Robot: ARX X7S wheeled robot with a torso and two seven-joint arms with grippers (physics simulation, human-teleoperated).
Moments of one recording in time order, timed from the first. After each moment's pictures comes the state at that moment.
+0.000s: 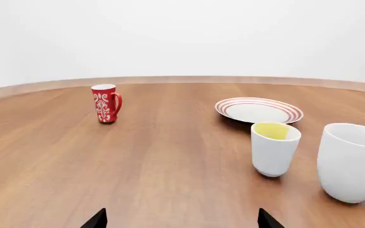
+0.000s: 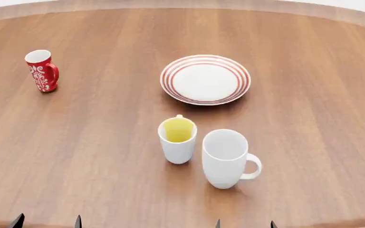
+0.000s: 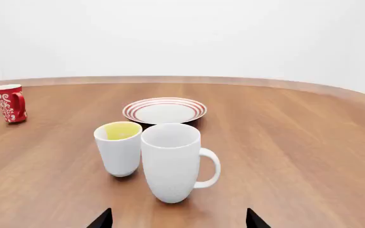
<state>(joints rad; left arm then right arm) 0.00 0.00 0.00 0.00 0.00 0.00 0.00 0.00 0.00 0.00 0.00 0.00 0.00 0.00</state>
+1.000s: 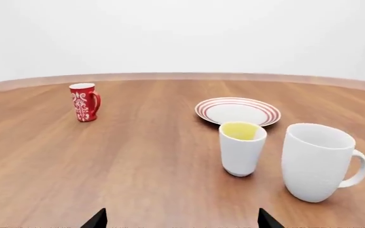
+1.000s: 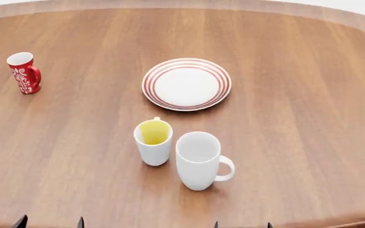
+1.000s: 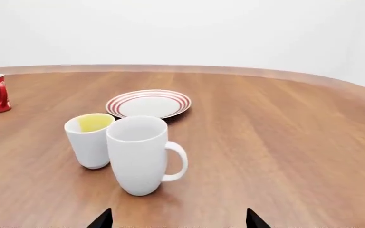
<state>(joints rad) -0.01 -0.10 0.13 -0.01 -0.11 0.01 -0.12 0.02 0.09 -0.11 0.01 0.09 0.04 0.11</state>
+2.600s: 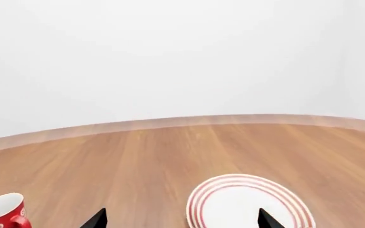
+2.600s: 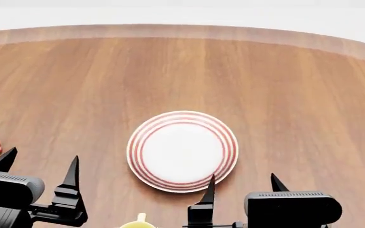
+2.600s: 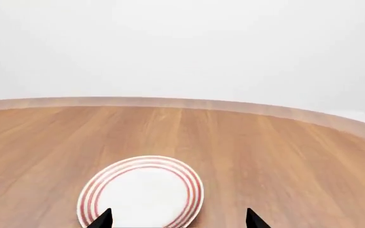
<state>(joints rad) -0.24 -0.25 0.14 0.54 -0.31 -0.69 -0.18 0.17 0.18 -0.12 -0.56 0.26 0.72 0.21</state>
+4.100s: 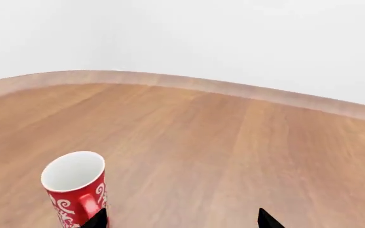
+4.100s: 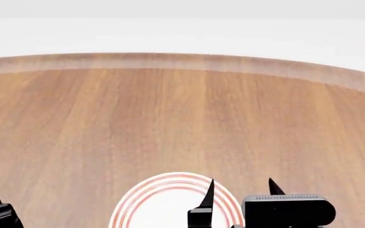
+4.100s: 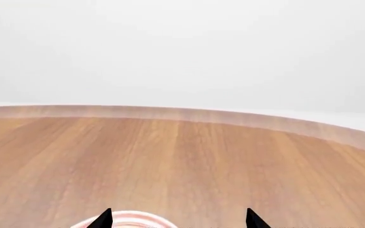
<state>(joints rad) -0.12 -0.20 -0.10 0.20 -0.30 -0.46 -0.38 0.17 0.21 -0.16 -0.48 0.29 0.66 0.24</state>
